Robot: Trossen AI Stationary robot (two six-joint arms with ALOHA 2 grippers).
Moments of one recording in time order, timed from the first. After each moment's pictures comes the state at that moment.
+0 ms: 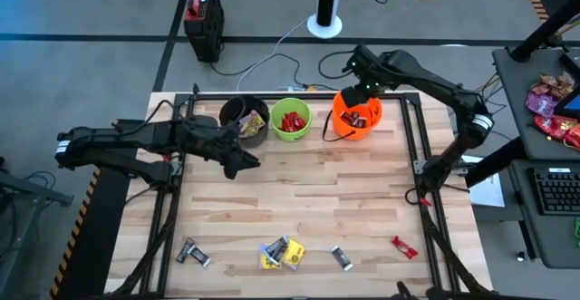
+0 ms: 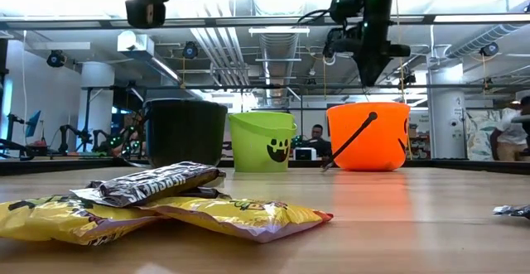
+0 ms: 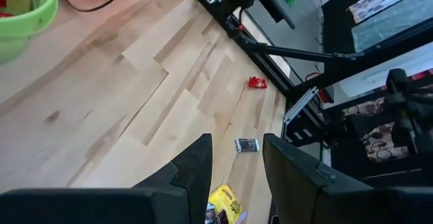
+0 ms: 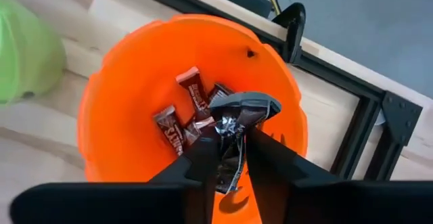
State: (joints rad) left arm 0.04 1.02 0.95 -0.42 0.14 -0.80; right arm -0.70 1.61 1.58 -1.23 0.20 0.40
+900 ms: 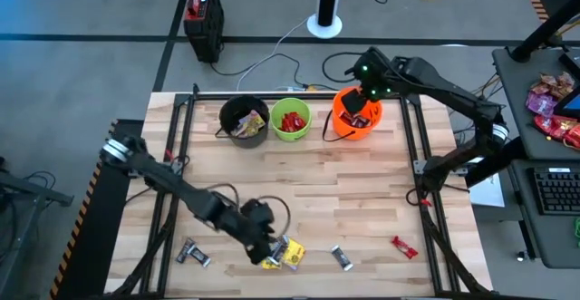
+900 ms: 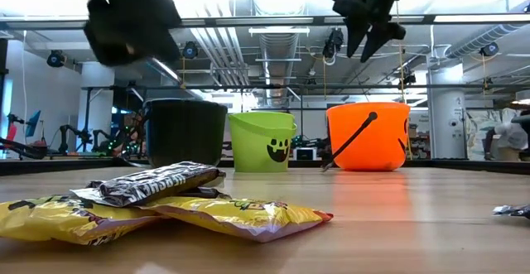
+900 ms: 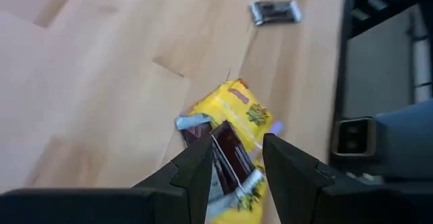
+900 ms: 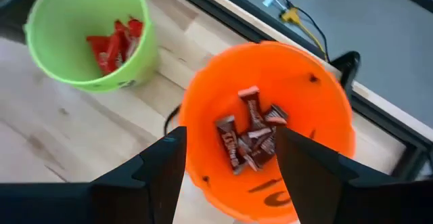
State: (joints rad) left arm -0.53 1.63 1.06 -0.27 -0.21 -0.90; right arm -0.59 1.46 1.56 -1.14 0.11 0.33
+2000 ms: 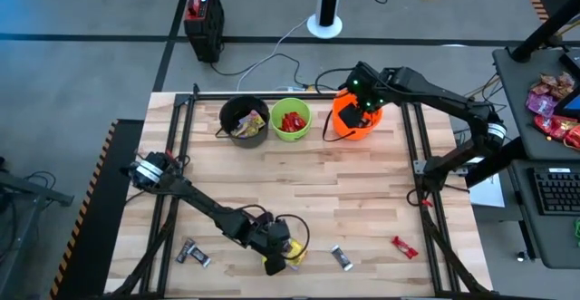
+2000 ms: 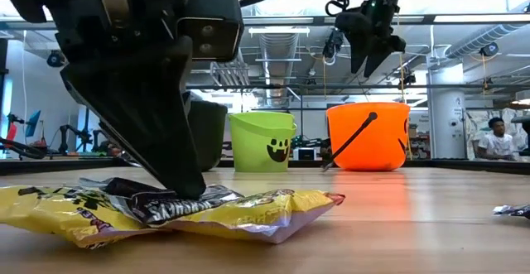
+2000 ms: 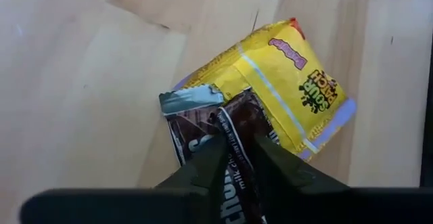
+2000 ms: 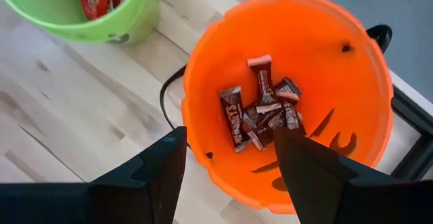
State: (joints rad) left arm -0.53 1.99 1.16 -0.21 -0.13 -0.87; right arm -0.53 1.48 1.45 -1.14 0.10 0.30
